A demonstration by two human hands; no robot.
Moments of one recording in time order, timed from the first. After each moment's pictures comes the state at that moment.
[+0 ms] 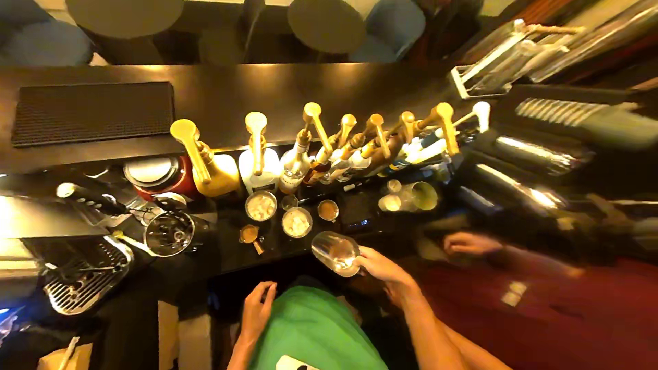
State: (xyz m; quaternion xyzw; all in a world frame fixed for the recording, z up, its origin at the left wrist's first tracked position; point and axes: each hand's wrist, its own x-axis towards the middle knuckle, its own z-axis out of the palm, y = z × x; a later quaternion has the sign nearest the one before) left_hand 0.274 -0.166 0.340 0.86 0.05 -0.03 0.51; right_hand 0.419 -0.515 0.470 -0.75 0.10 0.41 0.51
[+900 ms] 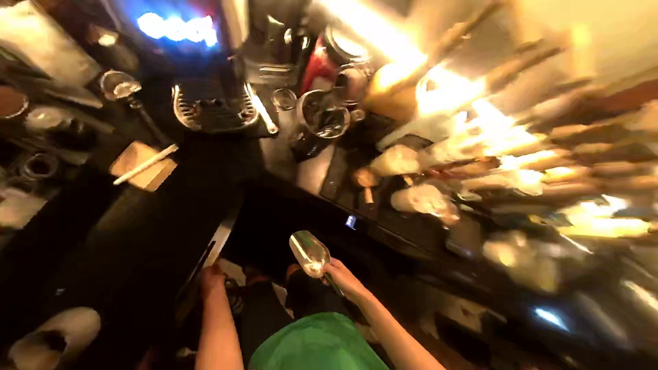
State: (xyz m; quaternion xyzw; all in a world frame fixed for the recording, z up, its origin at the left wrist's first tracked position) left_hand 0.036 -0.025 0.119 0.16 0.70 0.27 0.64; right_hand 0.260 -0.283 0.254 -0.72 0.02 0.55 0.43
